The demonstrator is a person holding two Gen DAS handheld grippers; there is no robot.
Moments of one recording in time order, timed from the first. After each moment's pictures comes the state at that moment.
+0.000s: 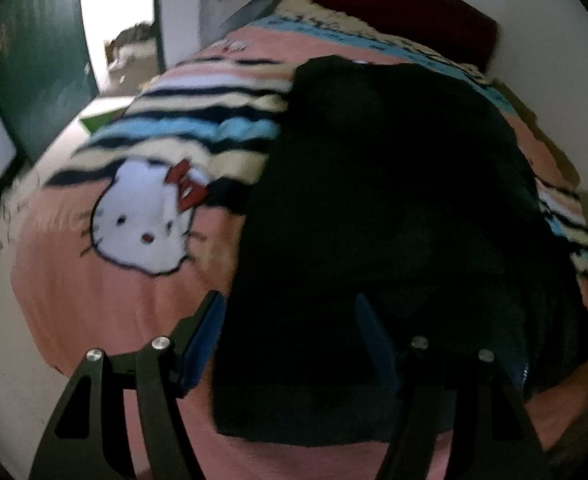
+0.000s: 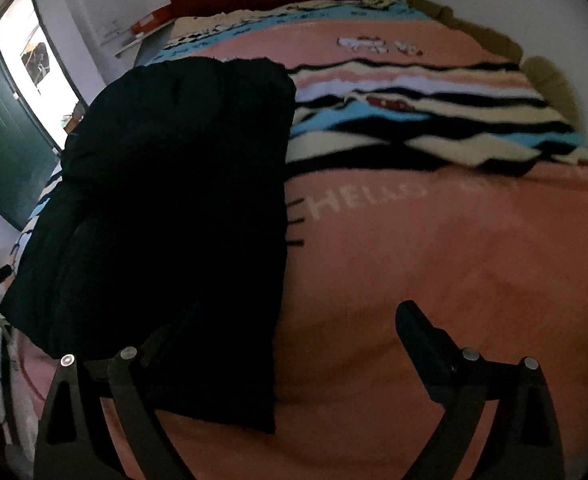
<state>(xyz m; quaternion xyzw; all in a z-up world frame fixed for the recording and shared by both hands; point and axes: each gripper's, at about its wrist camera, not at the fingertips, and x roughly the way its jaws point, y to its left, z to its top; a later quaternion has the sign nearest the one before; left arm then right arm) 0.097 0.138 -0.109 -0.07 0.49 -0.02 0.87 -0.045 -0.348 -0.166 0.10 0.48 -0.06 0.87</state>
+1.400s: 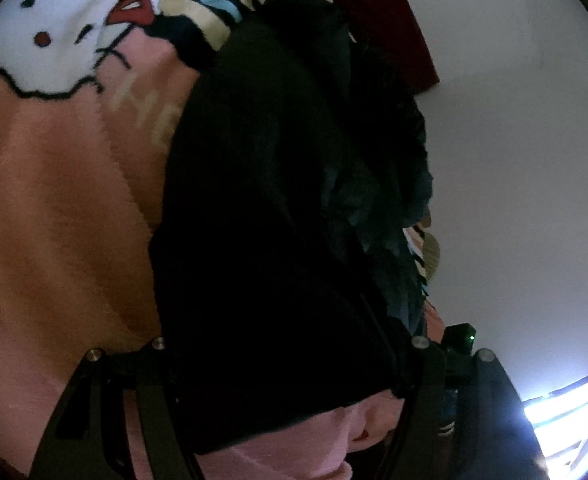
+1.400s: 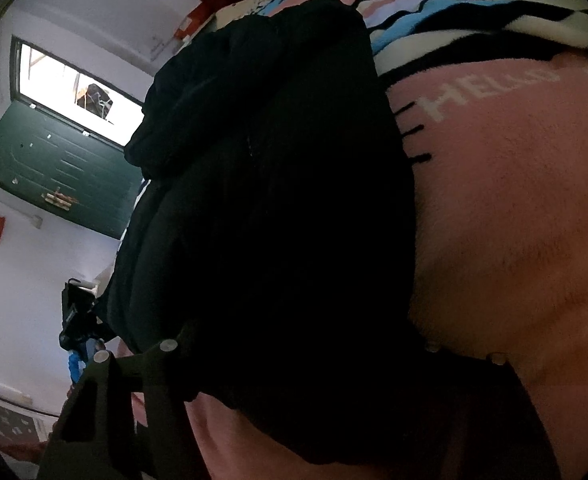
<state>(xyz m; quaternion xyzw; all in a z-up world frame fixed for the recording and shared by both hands) 0.091 0.167 -0.194 -0.38 0.51 -0.26 0.72 -0.024 -0.335 -0.228 0.28 0.50 0.11 0.81</state>
